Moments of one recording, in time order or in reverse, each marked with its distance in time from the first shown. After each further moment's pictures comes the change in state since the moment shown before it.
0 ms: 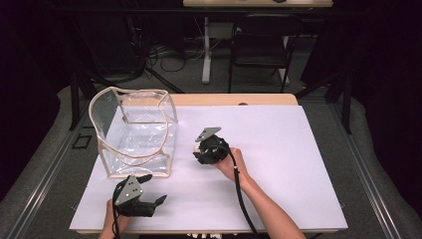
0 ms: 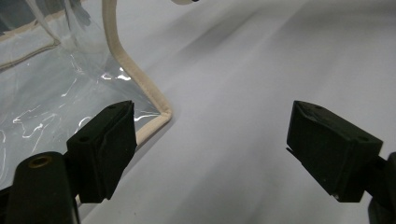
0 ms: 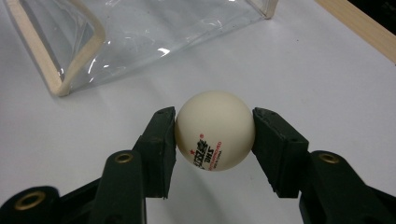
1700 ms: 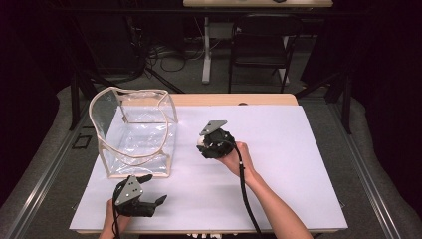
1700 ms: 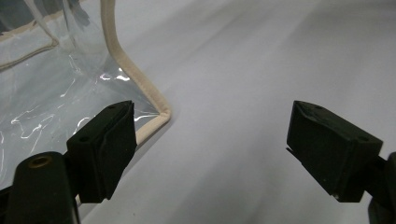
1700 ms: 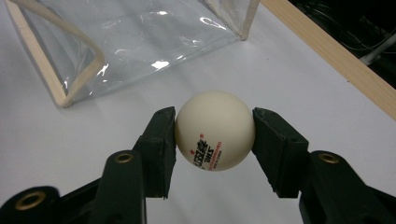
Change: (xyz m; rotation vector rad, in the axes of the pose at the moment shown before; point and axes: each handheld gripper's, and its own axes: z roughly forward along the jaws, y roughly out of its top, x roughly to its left) left arm 0.000 0.000 0.000 0.000 -0.004 0.002; right arm -0.009 0.015 -0.032 -0.025 -0.038 -0.020
